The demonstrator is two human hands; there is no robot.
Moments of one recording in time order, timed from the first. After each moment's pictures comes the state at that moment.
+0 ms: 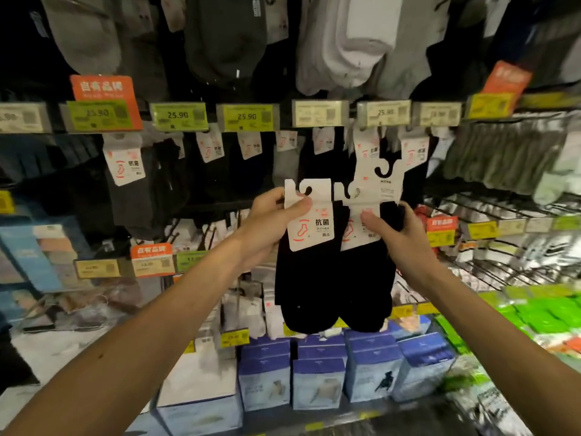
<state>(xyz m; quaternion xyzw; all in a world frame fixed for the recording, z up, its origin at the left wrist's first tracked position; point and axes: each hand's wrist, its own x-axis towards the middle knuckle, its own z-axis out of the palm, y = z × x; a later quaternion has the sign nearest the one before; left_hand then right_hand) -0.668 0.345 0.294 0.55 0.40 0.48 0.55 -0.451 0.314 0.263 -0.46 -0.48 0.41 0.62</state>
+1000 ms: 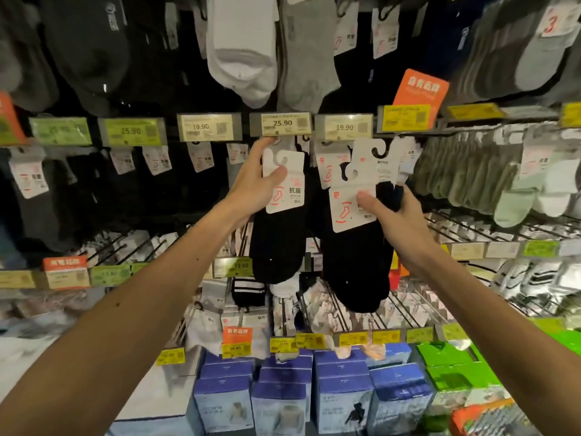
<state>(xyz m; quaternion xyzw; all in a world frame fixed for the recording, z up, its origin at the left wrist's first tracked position) -0.497 0.428 0.328 0.66 0.45 0.52 0.29 -0.263 0.369 0.292 -0.43 -0.53 0.39 0.62</state>
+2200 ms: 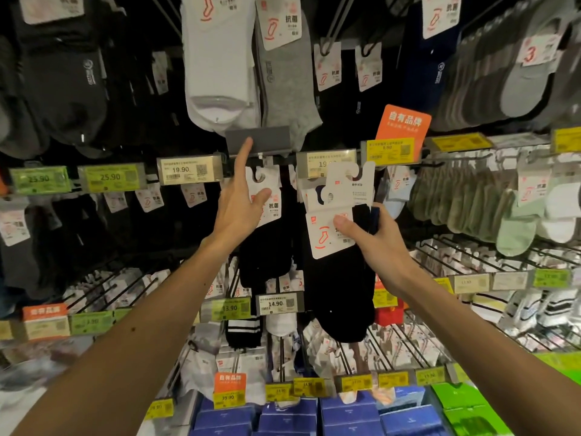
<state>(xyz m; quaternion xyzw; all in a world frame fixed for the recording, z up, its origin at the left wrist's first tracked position) -0.489 0.467 0.339 0.69 0.50 0.52 0.05 -0.262 0.398 0.304 -0.39 -0.54 0.43 0.61</state>
